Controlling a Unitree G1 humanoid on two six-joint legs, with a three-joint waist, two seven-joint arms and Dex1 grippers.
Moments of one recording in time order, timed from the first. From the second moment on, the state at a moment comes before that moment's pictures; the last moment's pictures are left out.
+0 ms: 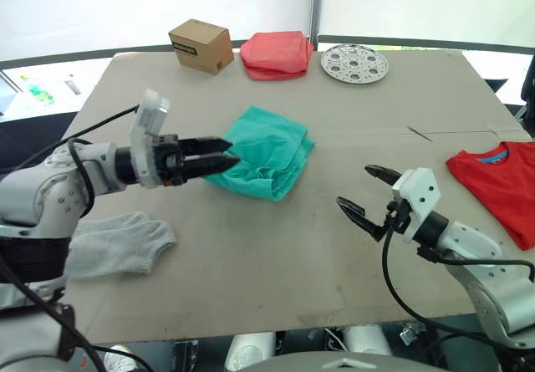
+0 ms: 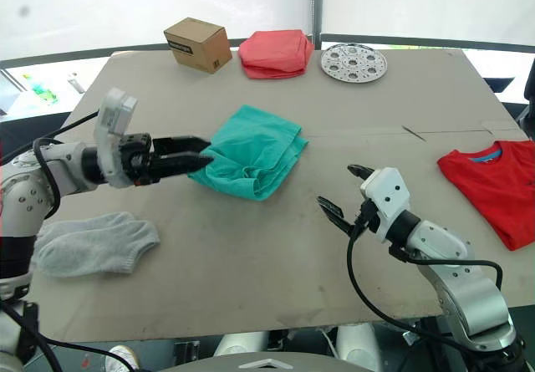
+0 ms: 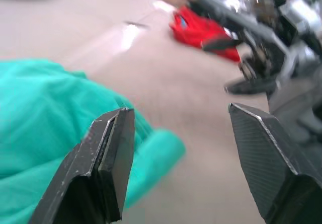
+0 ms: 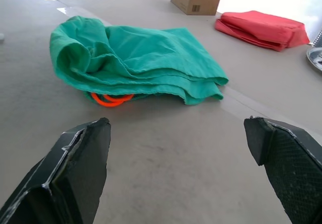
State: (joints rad) left arm -0.49 0.93 0.15 -0.03 -0.94 0.85 -1.00; right arm -0.01 -0.50 0.05 -0.65 0.35 0.48 0.51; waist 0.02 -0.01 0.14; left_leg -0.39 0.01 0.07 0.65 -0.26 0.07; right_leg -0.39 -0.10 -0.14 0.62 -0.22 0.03
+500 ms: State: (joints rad) left arm -0.78 0.65 -0.06 0.53 -0.42 0.73 -0.68; right arm -0.14 -0.46 0.10 -0.59 0.35 0.57 0.49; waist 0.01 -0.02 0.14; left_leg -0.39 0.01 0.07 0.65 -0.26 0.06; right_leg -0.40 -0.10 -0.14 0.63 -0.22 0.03
